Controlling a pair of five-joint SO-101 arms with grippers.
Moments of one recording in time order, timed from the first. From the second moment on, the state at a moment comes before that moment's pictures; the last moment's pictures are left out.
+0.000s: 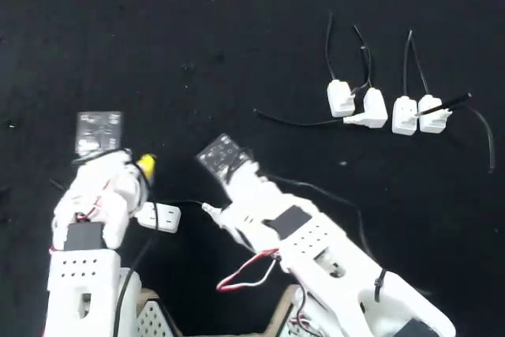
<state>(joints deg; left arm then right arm) -12.1 -72.7 80.6 38.5 -2.5 -37.9 -41.2 75.7 34.9 7.0</state>
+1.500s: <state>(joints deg) -18.5 -72.7 80.6 36.9 3.9 -50.1 -41.7 70.7 39.2 4.2</state>
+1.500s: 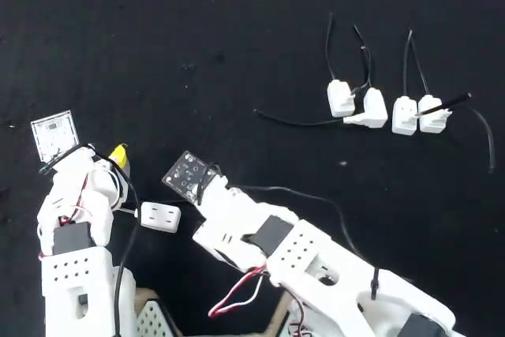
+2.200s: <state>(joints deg) -18.5 -72.7 80.6 36.9 3.9 -45.4 -18.2 59.0 45.4 10.8</state>
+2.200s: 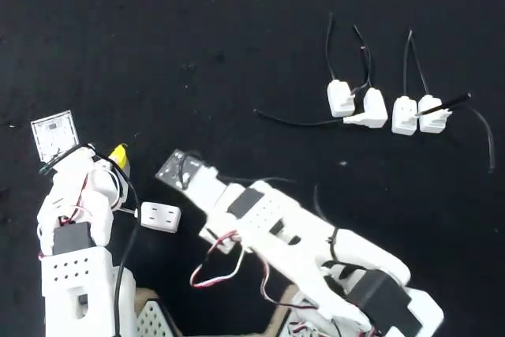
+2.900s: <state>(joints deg) -18.5 -72.7 80.6 36.9 3.9 -26.5 -31.3 62.3 56.7 10.6</state>
